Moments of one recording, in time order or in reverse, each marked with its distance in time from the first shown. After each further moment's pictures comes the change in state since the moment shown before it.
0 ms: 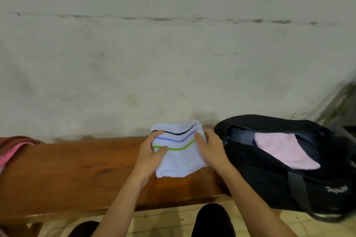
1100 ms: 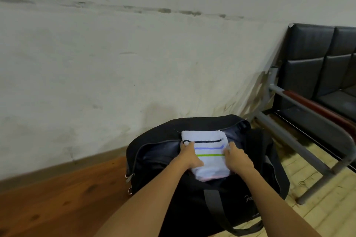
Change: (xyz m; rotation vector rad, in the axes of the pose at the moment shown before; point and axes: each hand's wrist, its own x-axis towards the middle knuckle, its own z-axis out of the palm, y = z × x) left_hand 0.101 -0.024 0.390 0.768 -0.797 -0.117; right_hand 0.072 0.231 -0.275 -0.648 0.172 0.523
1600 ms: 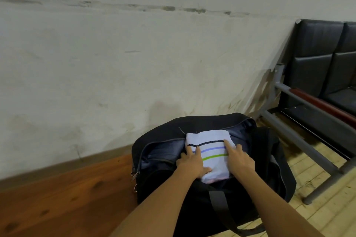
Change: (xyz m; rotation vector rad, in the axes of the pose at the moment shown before) left_hand -0.013 -0.005 0.018 0.486 0.007 -0.064; right_hand -0.009 -0.006 0.015 -0.333 0.016 -0.079
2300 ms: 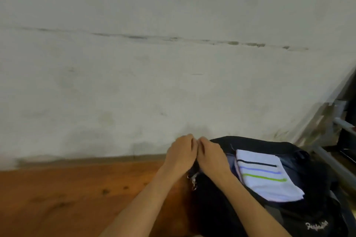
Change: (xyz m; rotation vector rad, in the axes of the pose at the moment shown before) left_hand -0.152 -0.150 -0.087 -0.380 0.800 0.027; right_hand -0.130 -0.235 -0.076 0.511 0.159 -0.535
